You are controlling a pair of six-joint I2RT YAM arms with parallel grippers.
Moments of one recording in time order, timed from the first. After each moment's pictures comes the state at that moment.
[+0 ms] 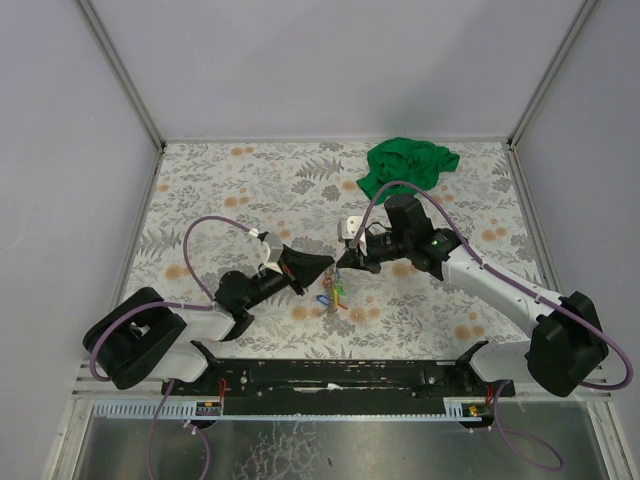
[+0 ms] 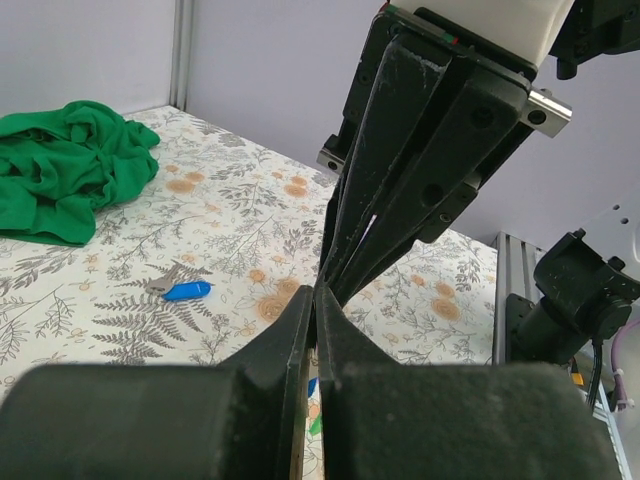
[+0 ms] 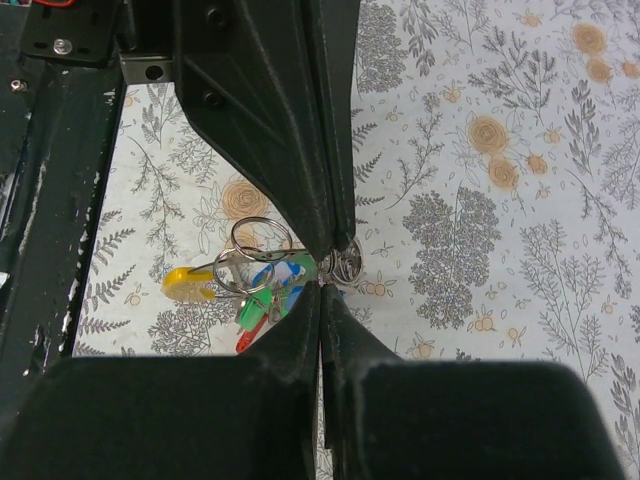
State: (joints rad) left arm -0.71 1.36 0.22 1.46 0.33 -0.39; right arm 0.63 1.32 0.93 -0.27 -0.80 -0.66
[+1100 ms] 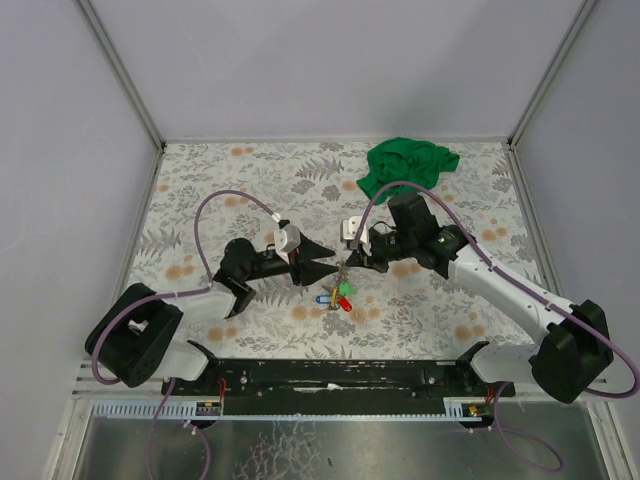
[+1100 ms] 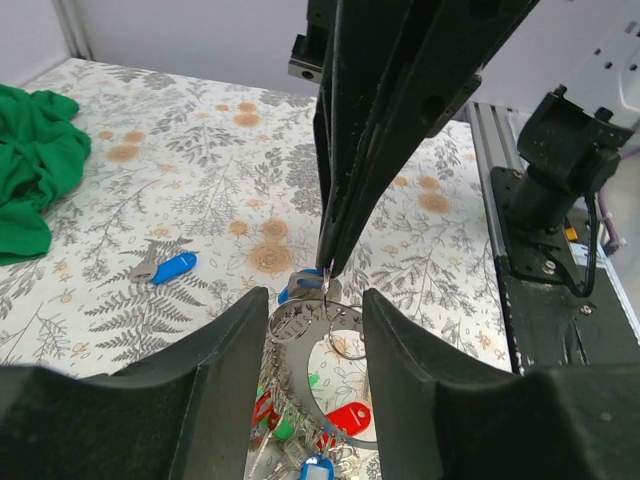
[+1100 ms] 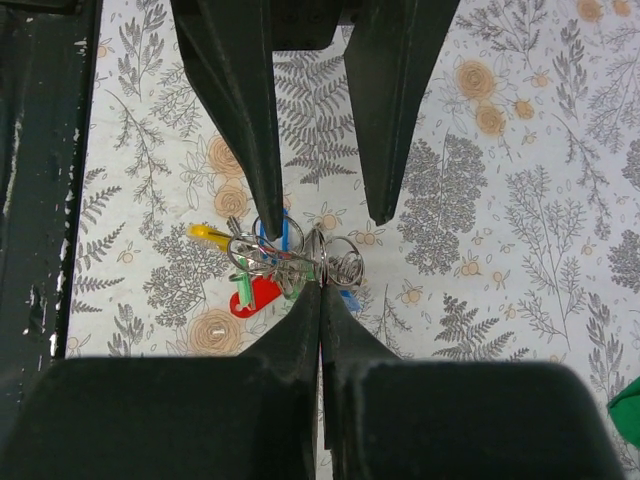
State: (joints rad) left arm -0.55 1.37 0.39 1.15 0.78 -0.21; right arm 0.63 1.28 0.99 -0.44 -0.70 -0.71
